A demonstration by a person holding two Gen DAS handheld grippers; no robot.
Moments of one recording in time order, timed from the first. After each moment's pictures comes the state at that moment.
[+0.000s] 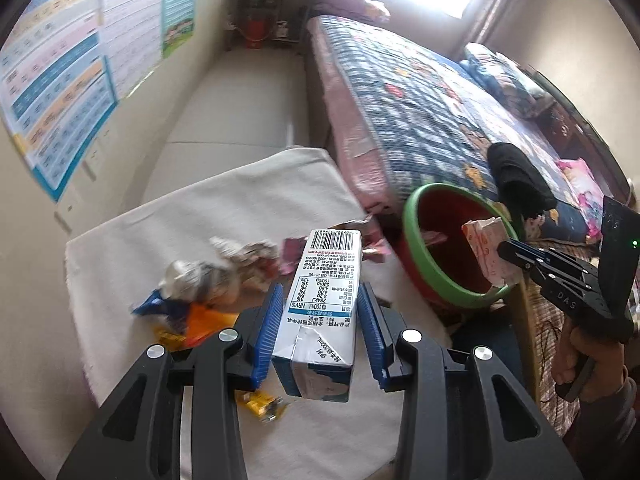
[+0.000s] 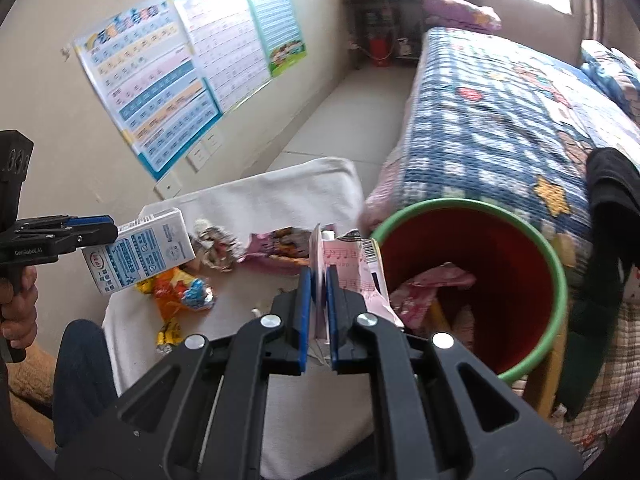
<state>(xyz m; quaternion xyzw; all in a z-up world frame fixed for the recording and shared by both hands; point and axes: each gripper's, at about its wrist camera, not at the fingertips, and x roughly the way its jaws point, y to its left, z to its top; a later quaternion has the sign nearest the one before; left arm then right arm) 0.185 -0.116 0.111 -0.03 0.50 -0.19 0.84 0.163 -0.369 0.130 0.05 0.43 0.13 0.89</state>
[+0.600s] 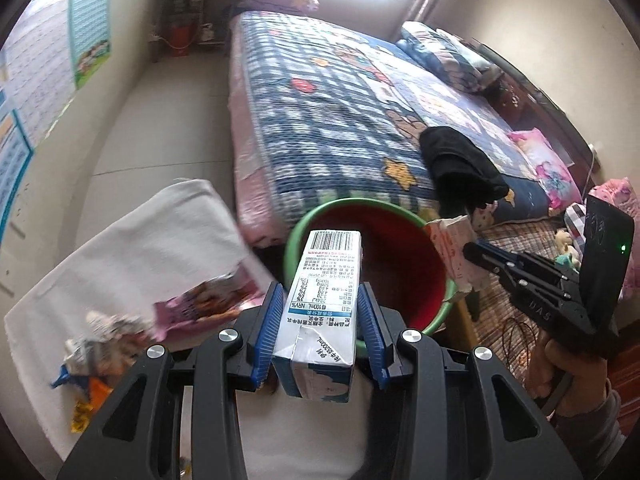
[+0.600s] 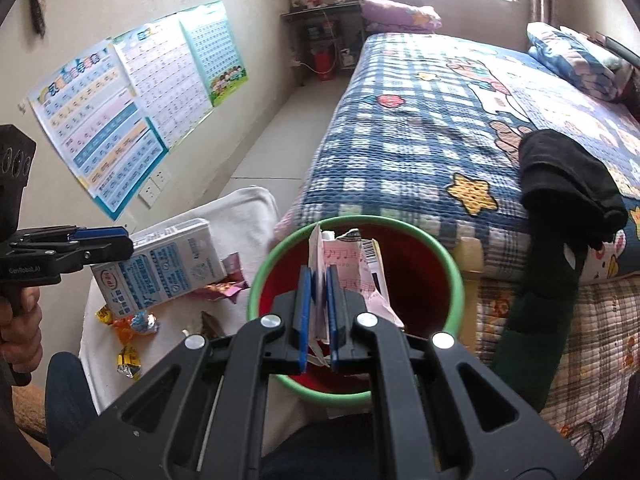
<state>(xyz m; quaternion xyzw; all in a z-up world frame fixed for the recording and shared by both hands) 0.222 -0.271 0.127 -0.01 0.50 -0.29 0.82 0.169 -0.478 0.143 0.08 0.41 0.05 0.91</state>
